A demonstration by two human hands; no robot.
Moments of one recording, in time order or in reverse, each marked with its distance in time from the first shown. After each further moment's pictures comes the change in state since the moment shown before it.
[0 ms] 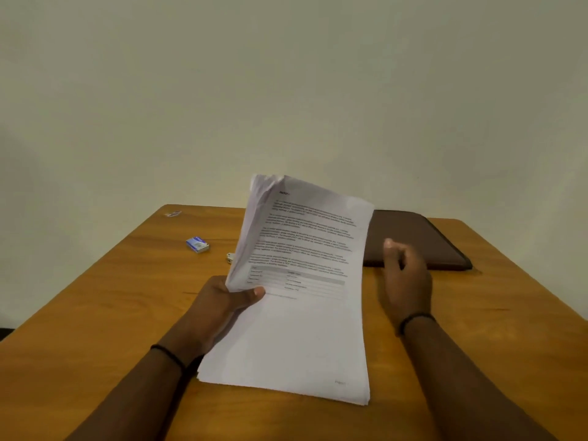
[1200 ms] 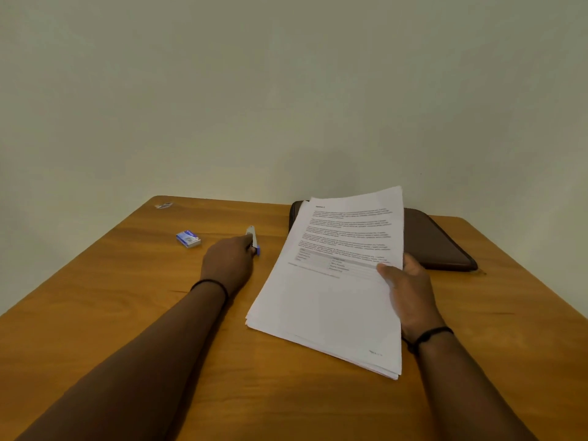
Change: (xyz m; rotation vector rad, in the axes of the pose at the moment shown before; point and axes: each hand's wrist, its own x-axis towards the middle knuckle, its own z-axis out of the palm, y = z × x) left_hand 0.126 -0.015 -0.010 1.456 0.344 0.169; right_hand -0.002 -0.017 -0.020 0.553 -0.305 0.236
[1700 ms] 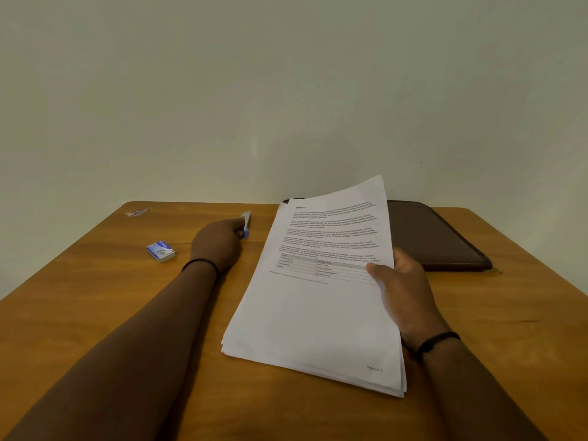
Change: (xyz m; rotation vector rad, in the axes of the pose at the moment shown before) left_hand 0.082 -0.007 0.027 -0.039 -0.004 0.024; right_hand 0.034 0.019 0.009 -0.062 -0.058 -0.046
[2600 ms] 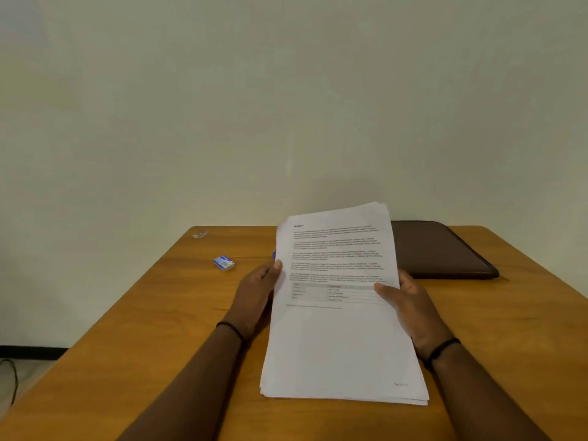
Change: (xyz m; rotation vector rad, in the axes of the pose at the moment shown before) left_hand -0.145 0.018 -0.053 -1.169 -0.194 -0.108; right_hand -0.049 -0.015 0.008 0.201 -0.185 0.111
